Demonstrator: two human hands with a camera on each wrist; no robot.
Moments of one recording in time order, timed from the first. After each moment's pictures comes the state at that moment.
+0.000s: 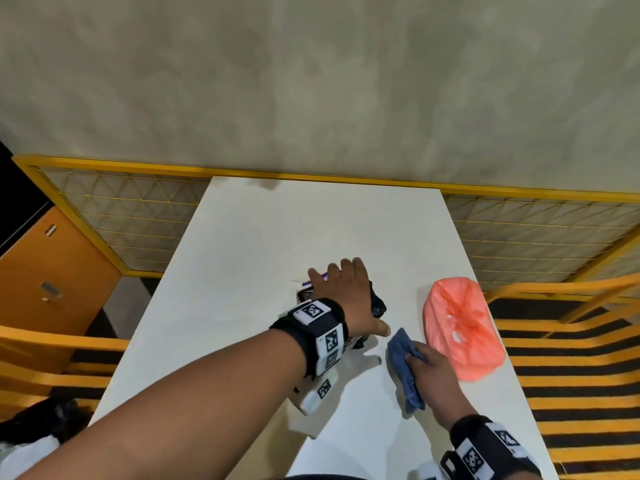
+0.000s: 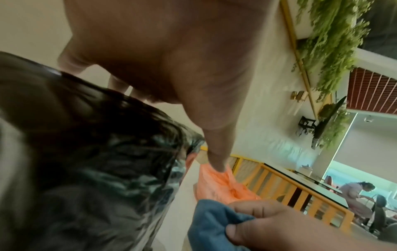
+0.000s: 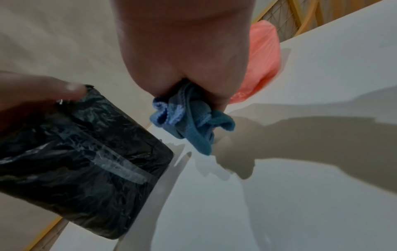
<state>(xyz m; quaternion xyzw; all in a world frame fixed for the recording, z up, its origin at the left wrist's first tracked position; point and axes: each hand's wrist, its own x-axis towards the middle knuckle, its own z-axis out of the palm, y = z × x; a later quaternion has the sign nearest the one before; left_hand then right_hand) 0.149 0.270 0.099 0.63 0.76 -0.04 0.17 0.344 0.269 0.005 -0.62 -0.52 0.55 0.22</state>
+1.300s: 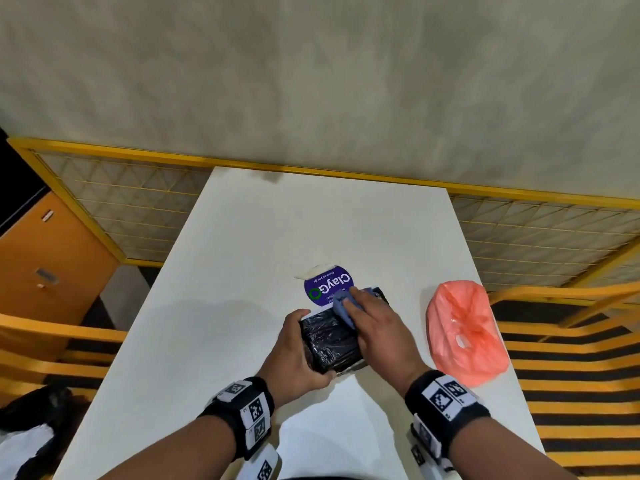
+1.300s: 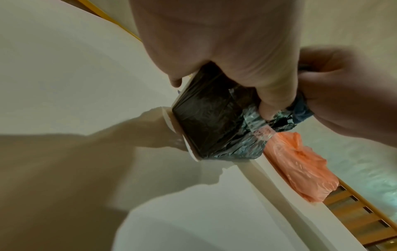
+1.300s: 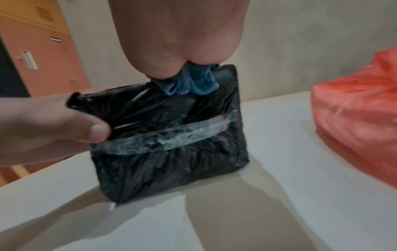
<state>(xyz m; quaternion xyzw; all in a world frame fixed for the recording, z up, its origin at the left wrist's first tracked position) 0.096 0.170 -0.041 0.50 0.69 0.41 0.33 0.263 0.294 0.014 -0.28 -0.93 0.12 0.18</state>
